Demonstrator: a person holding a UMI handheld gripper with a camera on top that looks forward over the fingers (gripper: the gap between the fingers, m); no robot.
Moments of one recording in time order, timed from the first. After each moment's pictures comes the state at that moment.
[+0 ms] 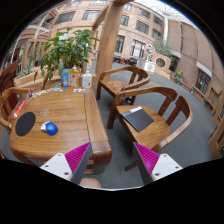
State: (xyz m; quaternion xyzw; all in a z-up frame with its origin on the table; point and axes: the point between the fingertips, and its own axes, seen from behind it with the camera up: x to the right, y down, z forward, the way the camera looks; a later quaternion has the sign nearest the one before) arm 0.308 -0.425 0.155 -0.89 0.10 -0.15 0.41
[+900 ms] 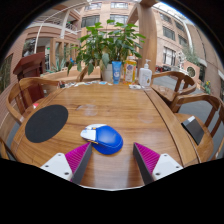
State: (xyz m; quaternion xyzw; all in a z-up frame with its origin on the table) arm 0.087 -0.233 -0.009 -0.89 -0.03 0.00 0.46
